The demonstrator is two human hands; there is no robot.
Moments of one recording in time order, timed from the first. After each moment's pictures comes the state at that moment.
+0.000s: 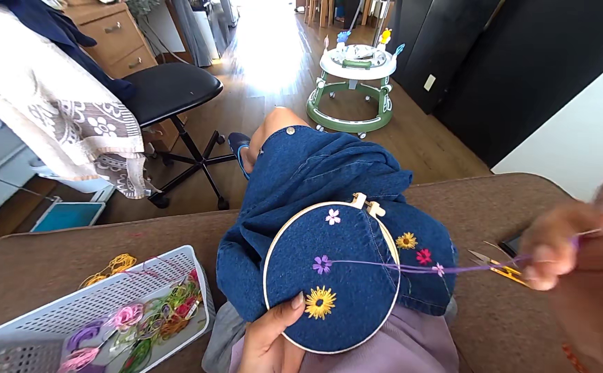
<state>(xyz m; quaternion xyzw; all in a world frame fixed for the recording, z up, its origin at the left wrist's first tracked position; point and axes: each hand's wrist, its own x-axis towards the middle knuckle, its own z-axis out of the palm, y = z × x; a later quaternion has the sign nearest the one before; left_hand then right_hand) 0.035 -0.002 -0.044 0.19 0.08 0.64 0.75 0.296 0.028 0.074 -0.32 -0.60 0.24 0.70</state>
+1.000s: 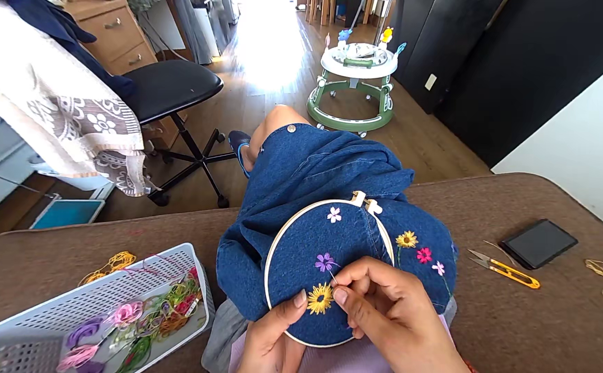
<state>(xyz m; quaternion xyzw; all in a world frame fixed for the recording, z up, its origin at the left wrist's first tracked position) 0.036 -0.002 -0.047 0.18 0.09 0.65 0.74 0.209 0.014 -0.013 -0.37 -0.66 0.41 0.51</state>
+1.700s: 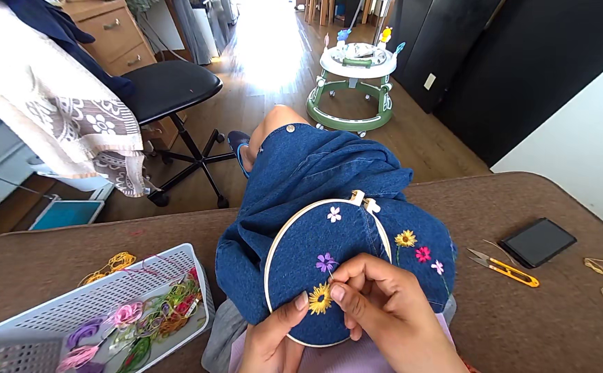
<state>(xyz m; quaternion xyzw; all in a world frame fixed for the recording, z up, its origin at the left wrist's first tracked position) 0.037 -0.003 -0.049 0.20 0.12 0.67 0.71 0.203 0.013 -0.008 -0.37 -0.62 0.46 0.52</state>
